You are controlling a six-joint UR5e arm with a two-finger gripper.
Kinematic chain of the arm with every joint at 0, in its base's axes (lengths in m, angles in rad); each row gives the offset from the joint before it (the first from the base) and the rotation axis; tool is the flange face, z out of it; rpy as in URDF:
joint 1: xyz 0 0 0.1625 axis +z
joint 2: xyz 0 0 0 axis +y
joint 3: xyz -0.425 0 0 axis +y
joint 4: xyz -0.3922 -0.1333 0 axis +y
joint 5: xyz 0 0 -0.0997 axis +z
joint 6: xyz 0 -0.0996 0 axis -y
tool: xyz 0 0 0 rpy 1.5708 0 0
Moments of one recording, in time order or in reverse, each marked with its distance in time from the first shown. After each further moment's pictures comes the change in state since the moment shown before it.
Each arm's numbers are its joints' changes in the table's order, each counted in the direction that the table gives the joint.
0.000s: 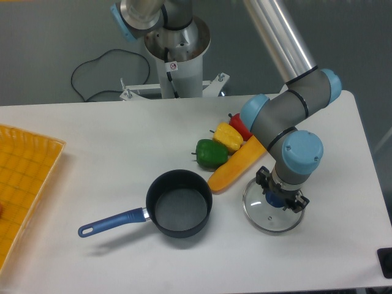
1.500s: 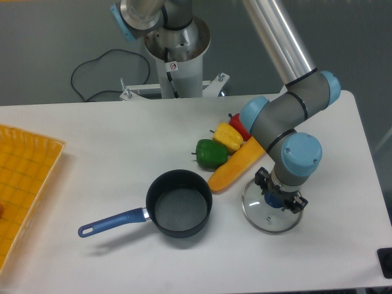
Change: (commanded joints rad) arm -0.002 0.005 0.000 -0.002 0.002 -0.005
